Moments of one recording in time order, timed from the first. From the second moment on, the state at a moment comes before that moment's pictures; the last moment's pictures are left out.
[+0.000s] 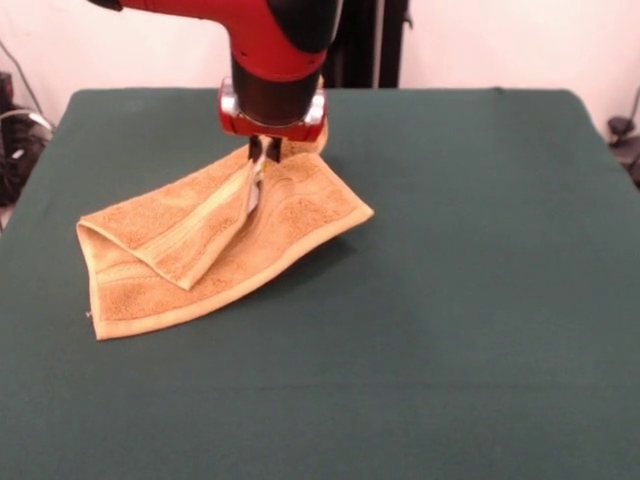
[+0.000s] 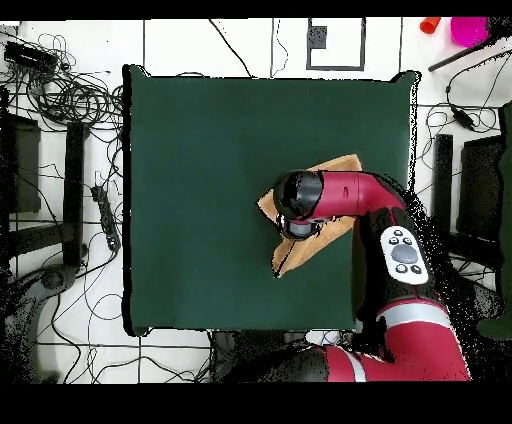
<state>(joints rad) -0.35 -0.45 0.12 1.42 -0.41 1.02 1.78</state>
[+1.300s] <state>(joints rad) -0.26 -0.27 0.12 1.14 -0.35 1.11 1.78</state>
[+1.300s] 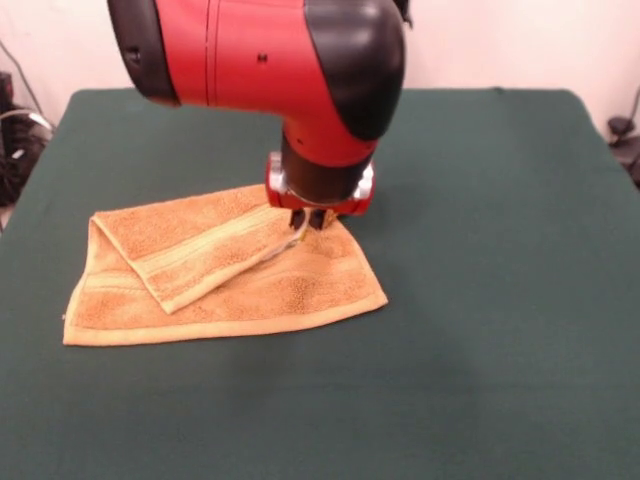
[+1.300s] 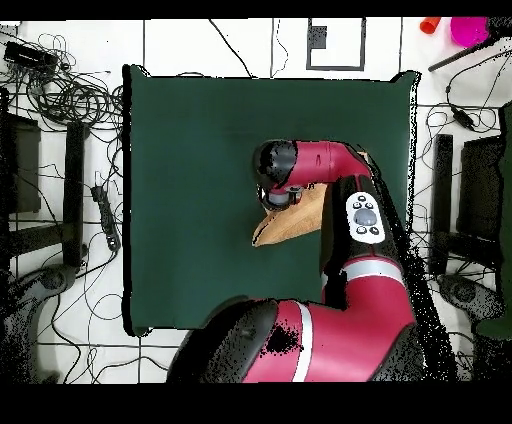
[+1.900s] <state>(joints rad) -0.25 -0.22 0.12 1.06 -0.33 1.19 1.78</state>
